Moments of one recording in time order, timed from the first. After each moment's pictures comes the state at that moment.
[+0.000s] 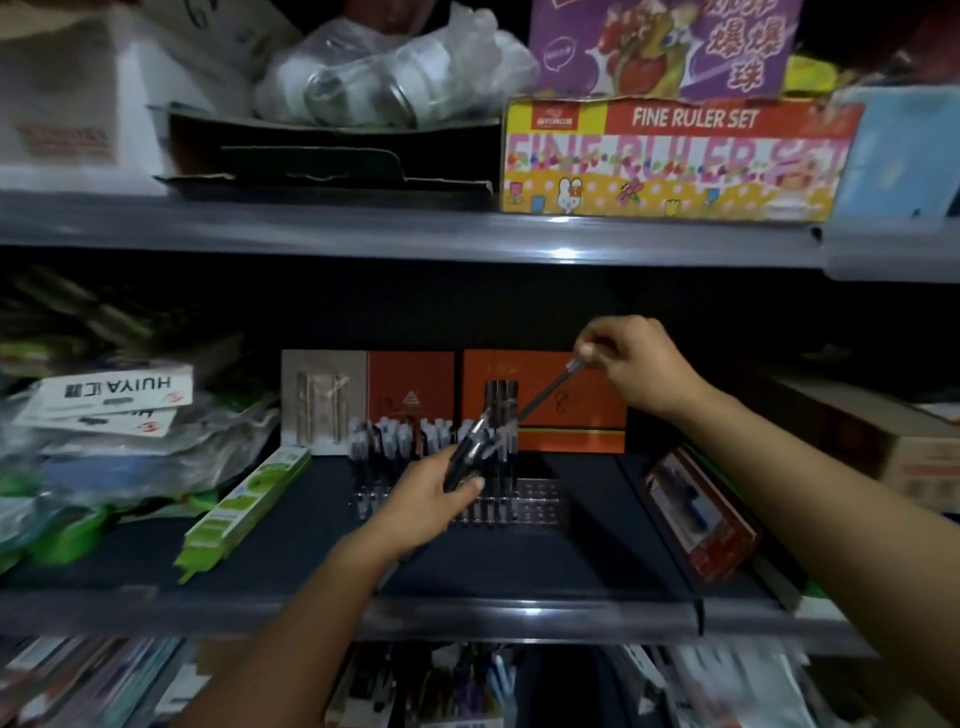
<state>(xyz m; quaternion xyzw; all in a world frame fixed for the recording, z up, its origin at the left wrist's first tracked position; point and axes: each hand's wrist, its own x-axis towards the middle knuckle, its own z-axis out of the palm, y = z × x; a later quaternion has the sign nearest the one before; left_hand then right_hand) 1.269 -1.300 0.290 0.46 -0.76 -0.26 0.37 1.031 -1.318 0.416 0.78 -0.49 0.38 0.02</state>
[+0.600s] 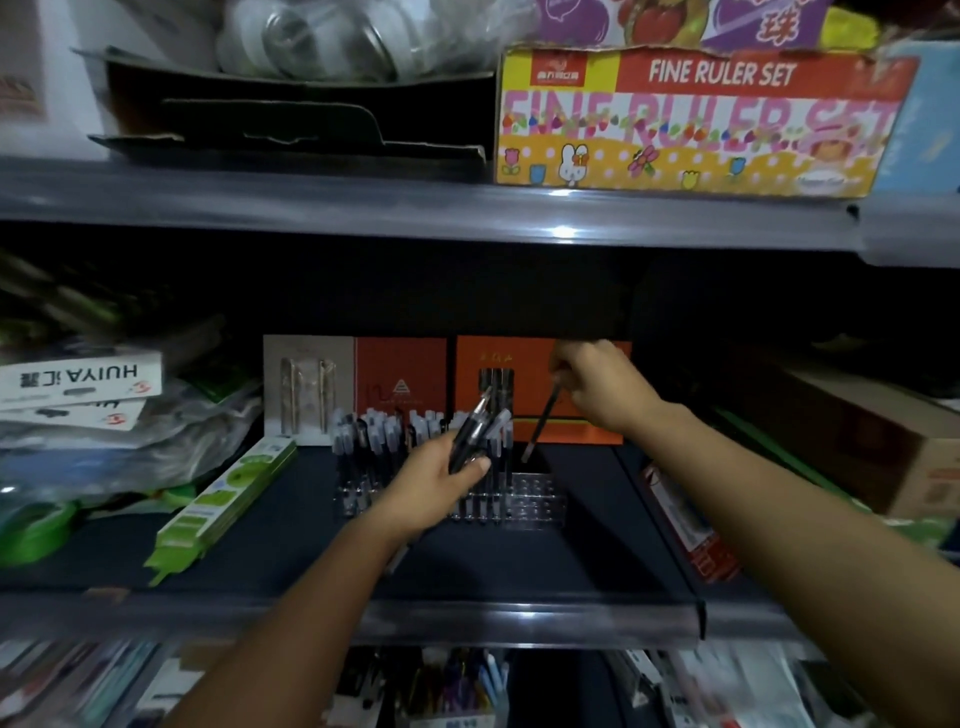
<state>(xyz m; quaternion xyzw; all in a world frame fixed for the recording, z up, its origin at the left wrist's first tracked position) 1.255 -1.325 0.287 0.45 -0.74 -0.32 0.39 1.039 -1.369 0.375 0.80 -0.54 0.25 0.07</state>
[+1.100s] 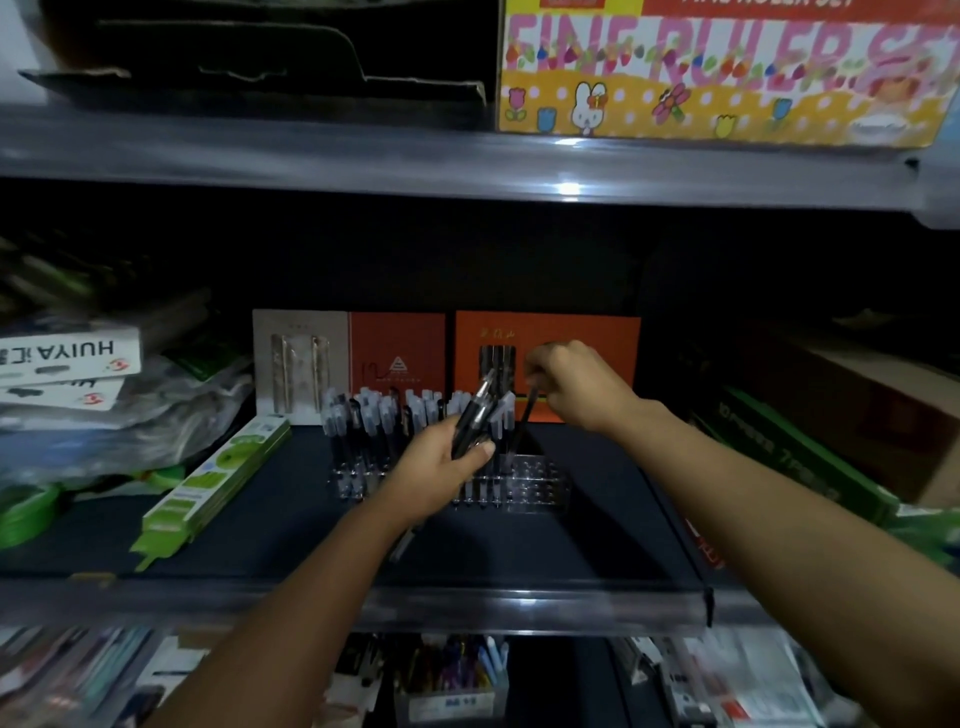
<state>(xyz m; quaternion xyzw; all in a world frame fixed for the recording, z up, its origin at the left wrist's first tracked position) 1.250 -1.341 0.275 0.45 -0.73 -0.31 0.40 1.058 -1.385 0.350 0.84 -0.50 0.20 0.05</state>
